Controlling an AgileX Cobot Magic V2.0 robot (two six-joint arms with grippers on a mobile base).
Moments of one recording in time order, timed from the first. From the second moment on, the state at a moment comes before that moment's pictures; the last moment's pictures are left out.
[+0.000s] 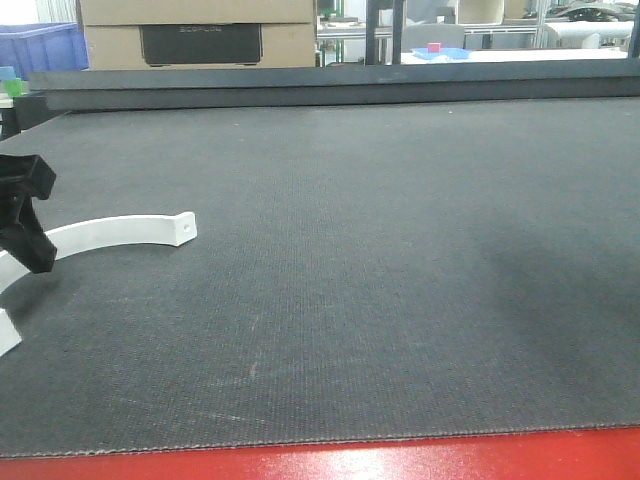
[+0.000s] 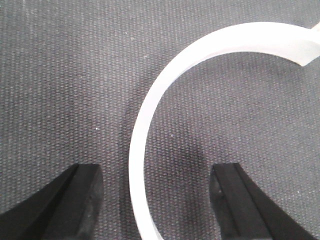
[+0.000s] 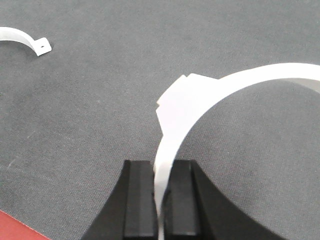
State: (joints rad) left arm -0.17 1.45 -0.72 -0.14 0.34 -0.04; right arm 0.02 0.99 -0.98 0.32 0.82 -0.36
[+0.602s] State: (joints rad) left arm -0.17 1.51 -0.72 -0.10 0.34 -0.04; right arm 0.02 0.99 -0.98 0.32 0.81 -0.36
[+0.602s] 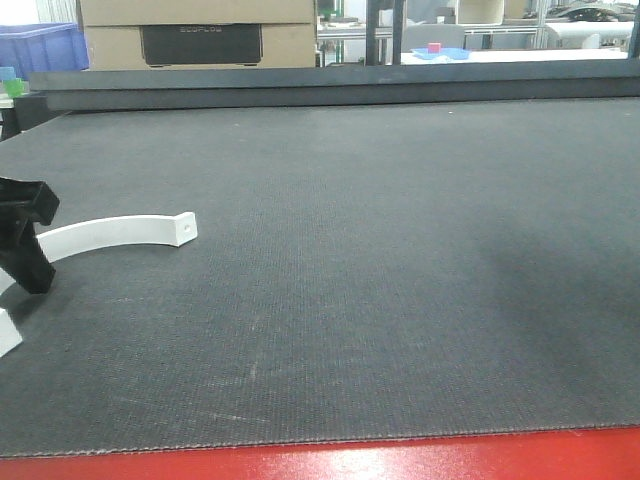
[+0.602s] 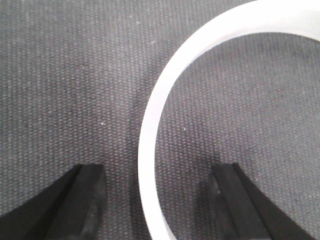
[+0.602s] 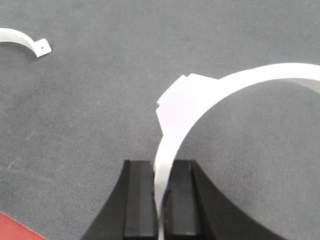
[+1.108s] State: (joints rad) left arm -0.17 1.52 -0.72 -0.08 0.31 -0.03; right arm 0.02 0.99 -0.98 0.32 0.78 -0.36
